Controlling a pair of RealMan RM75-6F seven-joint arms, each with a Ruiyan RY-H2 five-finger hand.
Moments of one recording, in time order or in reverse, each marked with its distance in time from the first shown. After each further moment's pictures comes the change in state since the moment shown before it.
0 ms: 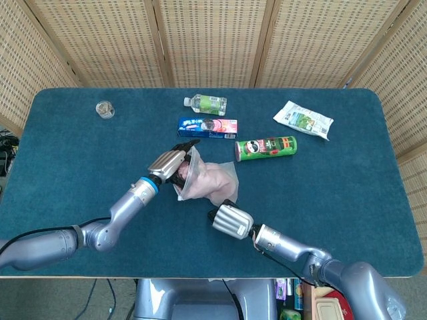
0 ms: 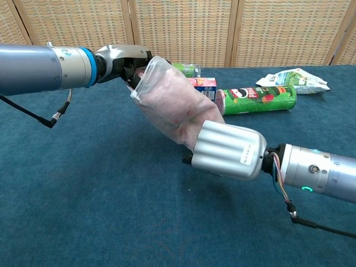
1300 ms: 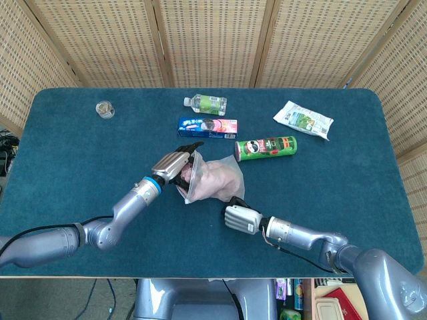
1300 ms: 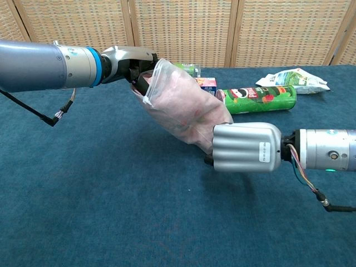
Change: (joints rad) left arm -0.037 0.008 0.018 -0.002 -0.029 -0.027 0.007; right arm 0.081 0.175 -0.068 -0.109 -0.058 -0.107 -0.249
